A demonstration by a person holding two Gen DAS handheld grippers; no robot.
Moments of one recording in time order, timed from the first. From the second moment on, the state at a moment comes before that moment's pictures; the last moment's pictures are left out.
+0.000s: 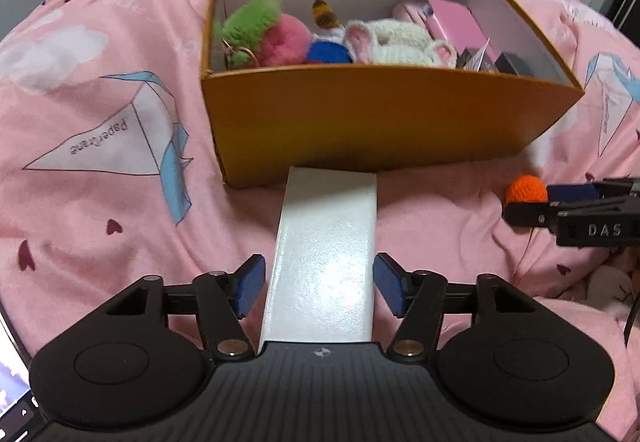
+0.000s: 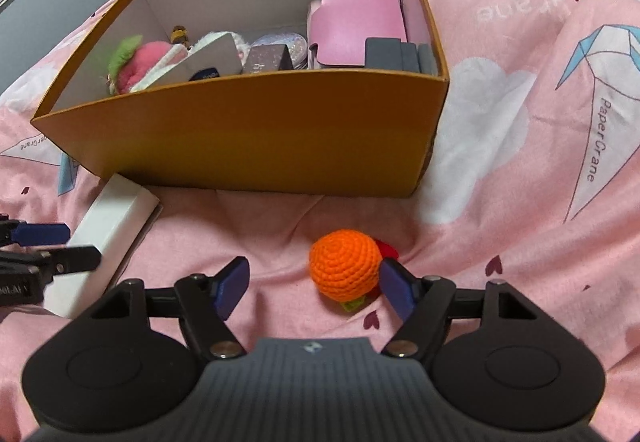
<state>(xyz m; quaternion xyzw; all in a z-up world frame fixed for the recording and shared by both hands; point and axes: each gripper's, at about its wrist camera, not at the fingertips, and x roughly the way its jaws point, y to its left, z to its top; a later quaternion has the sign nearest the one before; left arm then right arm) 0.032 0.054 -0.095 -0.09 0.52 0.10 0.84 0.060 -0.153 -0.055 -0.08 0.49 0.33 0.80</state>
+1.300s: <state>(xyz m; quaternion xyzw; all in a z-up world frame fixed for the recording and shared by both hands) 0.020 0.043 -0.069 -0.08 0.52 0.07 0.85 0.059 -0.157 -0.035 -0.07 0.45 0.32 0.83</state>
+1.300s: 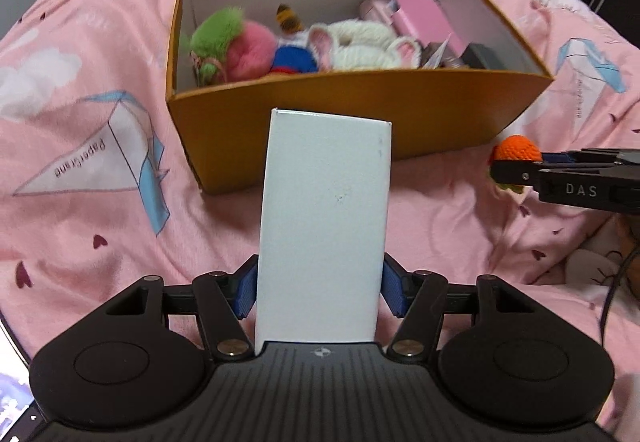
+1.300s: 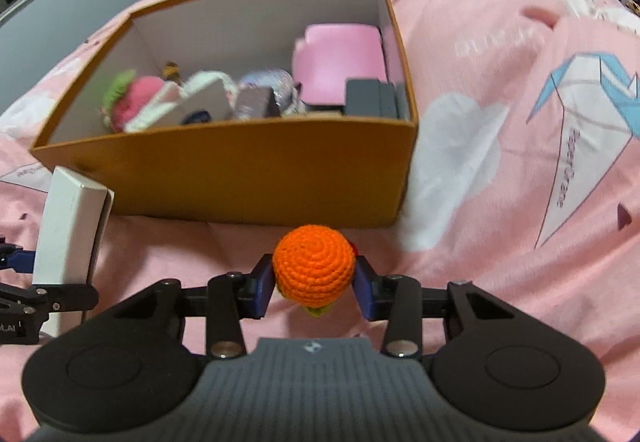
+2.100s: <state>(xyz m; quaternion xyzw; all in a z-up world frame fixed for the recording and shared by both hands) 0.039 0.025 0.026 -0.03 0.39 0.04 0.92 0.031 -0.155 0.059 -0.02 0.32 0.44 0.84</state>
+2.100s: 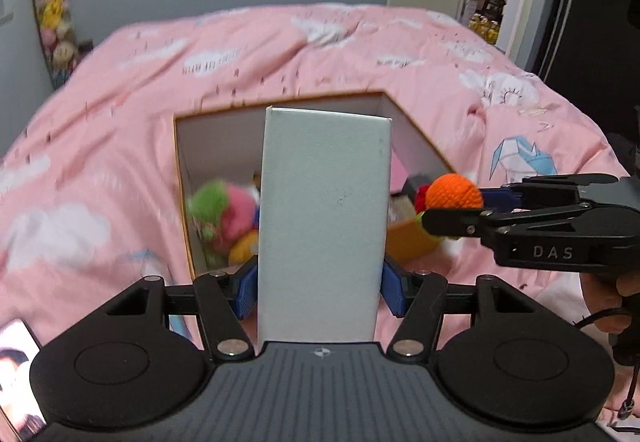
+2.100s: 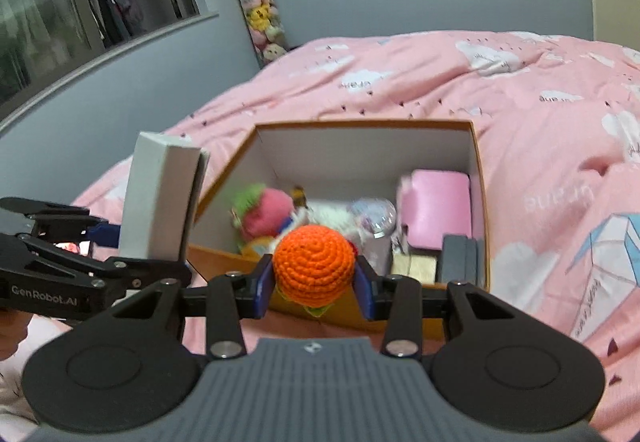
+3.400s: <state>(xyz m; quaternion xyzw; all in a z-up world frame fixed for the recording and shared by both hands) 0.222 0.033 -0.045 0.40 0.46 -0.06 0.79 0.139 -0.095 0.057 -0.09 0.28 0.44 0.85</state>
